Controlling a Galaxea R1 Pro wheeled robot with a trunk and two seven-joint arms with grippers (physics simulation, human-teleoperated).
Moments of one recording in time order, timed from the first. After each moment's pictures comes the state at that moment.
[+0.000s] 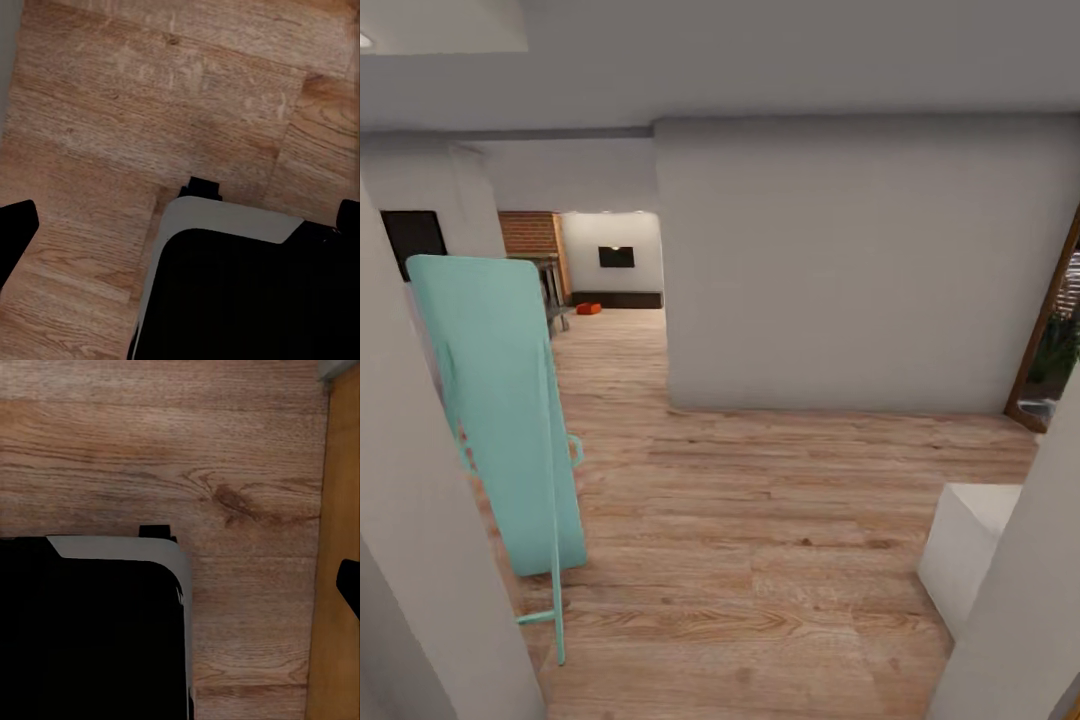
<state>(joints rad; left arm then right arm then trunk) -0.20 0.00 -0.11 0.00 0.31 -0.08 0.17 -0.09 -0.03 0.51 0.03 -0.51 -0.24 -0.03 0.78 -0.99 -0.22</state>
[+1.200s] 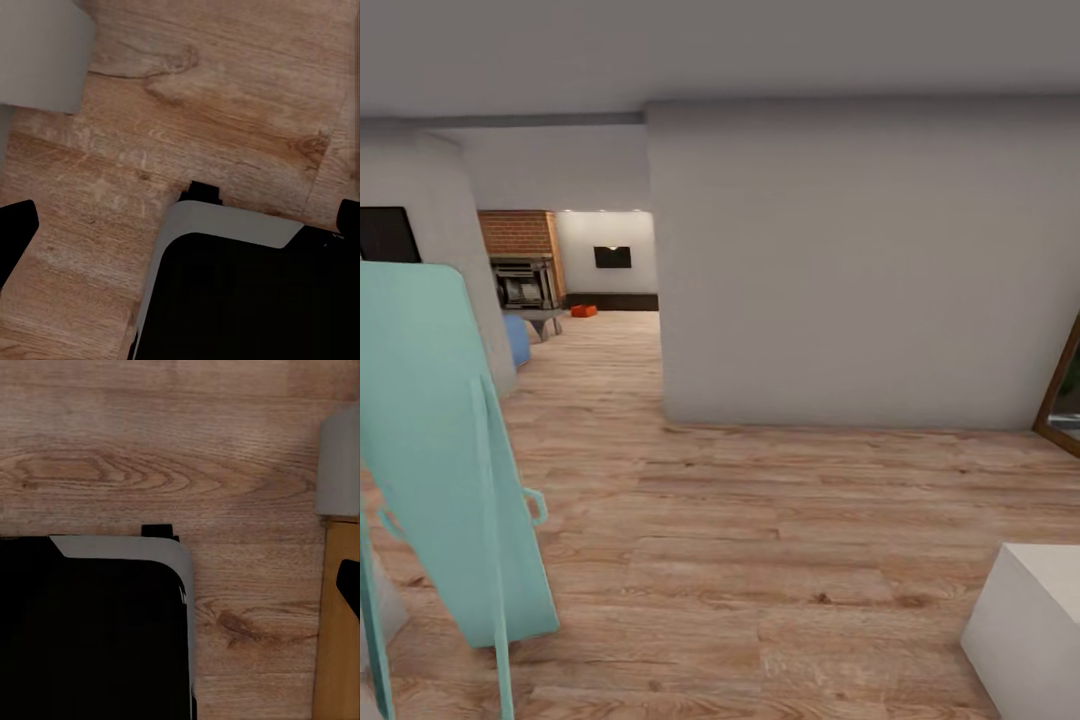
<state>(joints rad) -0.20 0.00 -0.11 0.00 0.31 -0.09 0.17 -0.09 -0.03 0.51 0.03 -0.52 -0.24 -0.03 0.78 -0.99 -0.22</state>
